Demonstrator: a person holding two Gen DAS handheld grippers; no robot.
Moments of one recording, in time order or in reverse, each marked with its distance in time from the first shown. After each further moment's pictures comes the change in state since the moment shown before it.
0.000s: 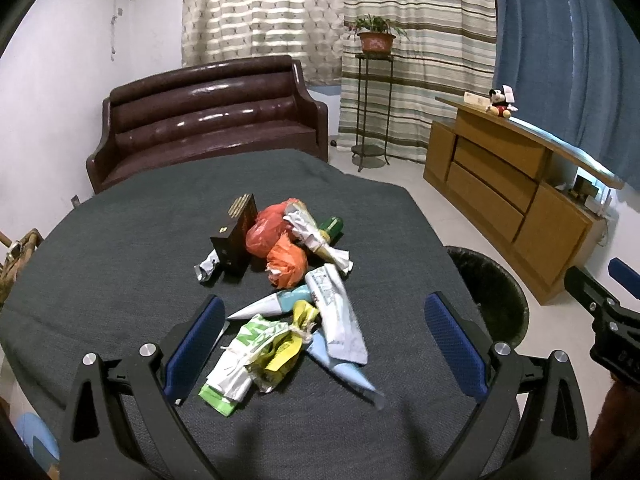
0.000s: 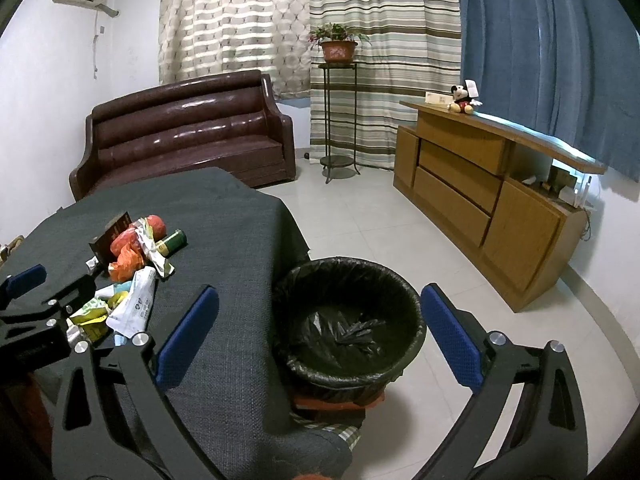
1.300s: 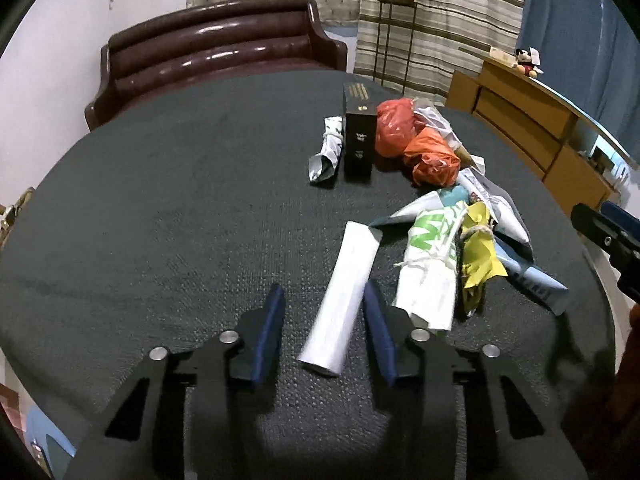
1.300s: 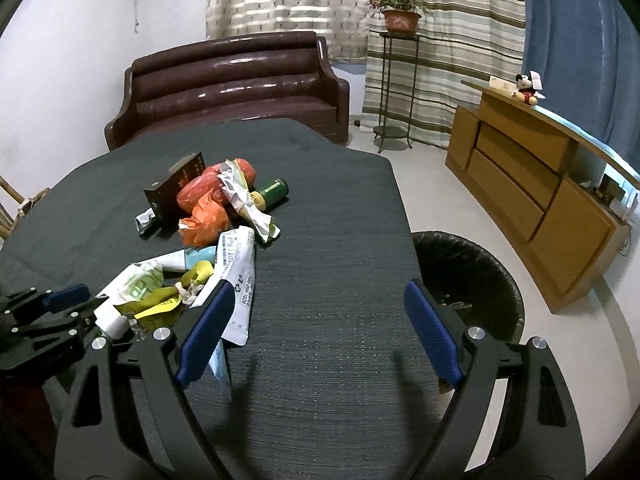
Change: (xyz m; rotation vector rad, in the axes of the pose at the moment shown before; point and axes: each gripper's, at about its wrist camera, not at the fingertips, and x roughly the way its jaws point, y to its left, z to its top) left arm 0.022 0.125 -0.055 -0.024 0.212 -0.020; right arm 0.046 0.119 -0.019 -0.112 0.129 0.117
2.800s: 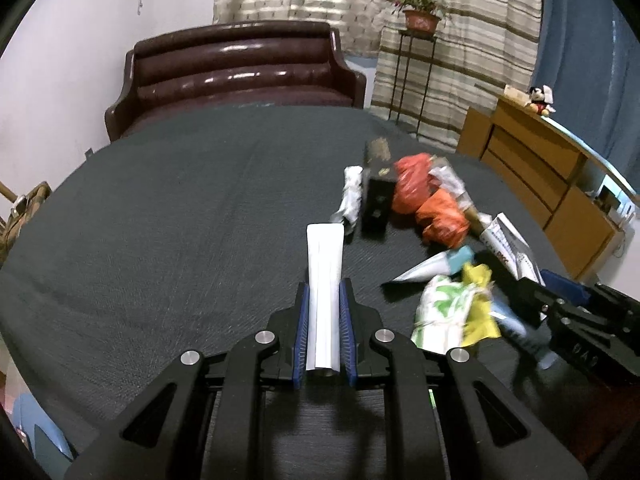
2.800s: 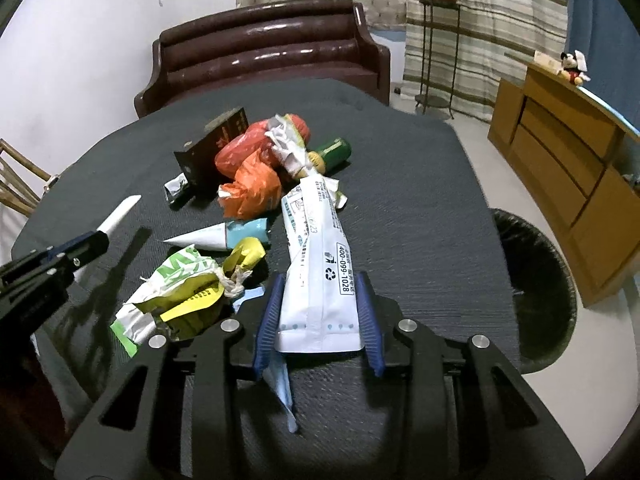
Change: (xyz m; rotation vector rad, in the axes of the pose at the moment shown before) left arm -0.023 0.009 0.028 -0.076 -0.120 0.022; right arm 0.032 0.024 -0.003 -0.033 0.112 0.129
